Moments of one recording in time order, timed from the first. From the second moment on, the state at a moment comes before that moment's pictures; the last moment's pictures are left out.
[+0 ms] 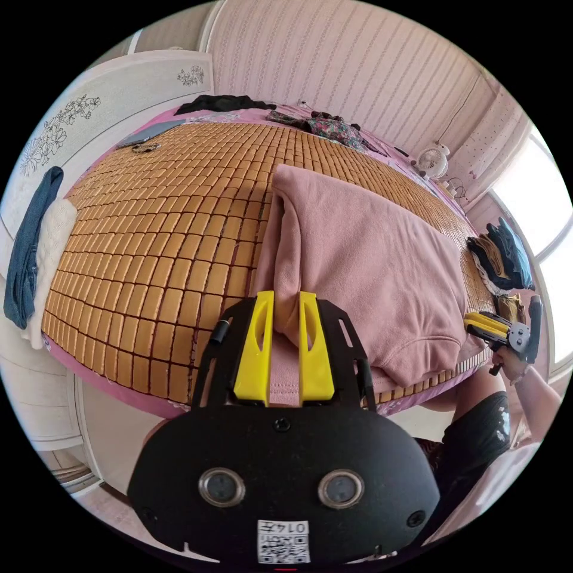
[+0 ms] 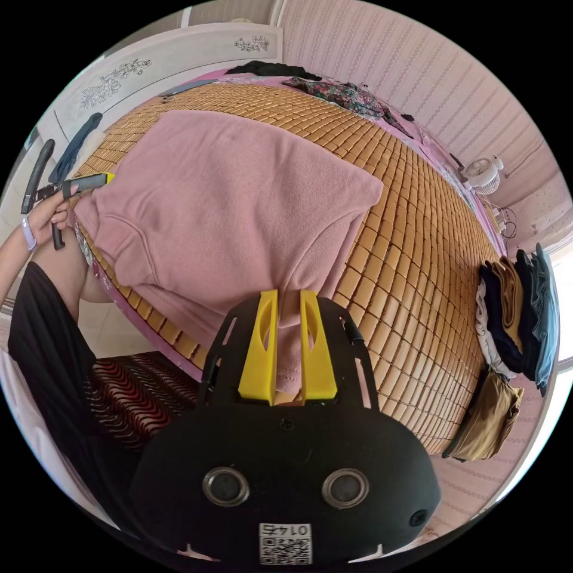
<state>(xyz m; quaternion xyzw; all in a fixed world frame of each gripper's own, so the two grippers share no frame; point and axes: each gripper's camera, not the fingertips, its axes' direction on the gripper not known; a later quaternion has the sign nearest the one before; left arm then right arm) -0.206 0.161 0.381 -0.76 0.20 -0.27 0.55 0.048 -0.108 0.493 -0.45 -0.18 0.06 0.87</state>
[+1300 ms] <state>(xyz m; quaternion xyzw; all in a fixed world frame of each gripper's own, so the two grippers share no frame) 0.067 0.016 0.276 -0.65 0.48 -0.10 0.58 -0.180 -0.289 0.819 -0.60 -0.33 -0.26 0.68</state>
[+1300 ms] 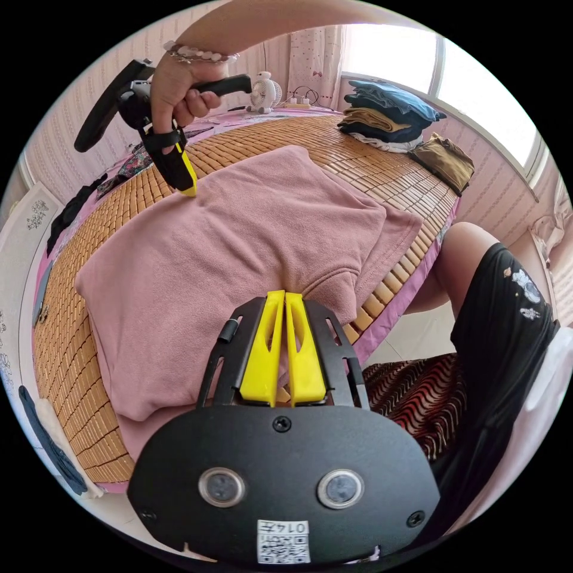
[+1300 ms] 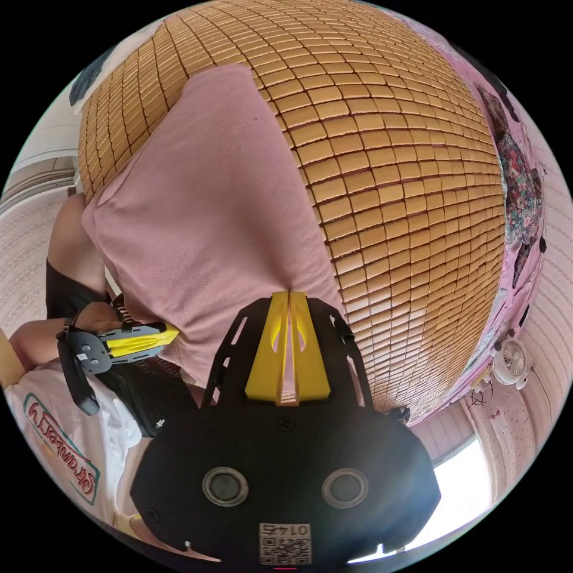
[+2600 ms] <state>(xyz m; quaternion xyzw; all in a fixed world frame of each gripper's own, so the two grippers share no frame) 0.065 -0.072 0.242 -0.60 0.49 -0.20 0.61 0.207 -0.036 0.451 -0.43 -0.25 0.31 0.81</state>
